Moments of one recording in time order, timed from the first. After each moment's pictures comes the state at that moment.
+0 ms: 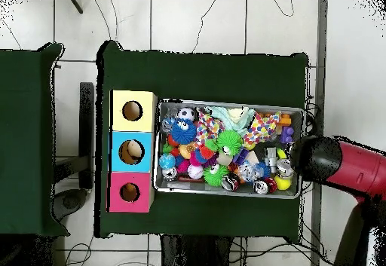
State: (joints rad) arm -0.52 -0.65 -0.17 1.41 -0.37 0.67 1.12
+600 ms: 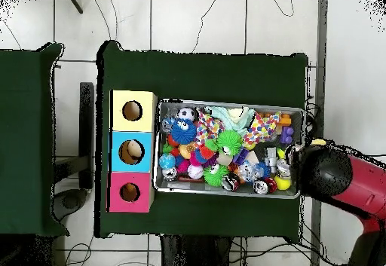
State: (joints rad) arm -0.52 -0.81 -0.17 1.53 -0.30 0.67 1.12
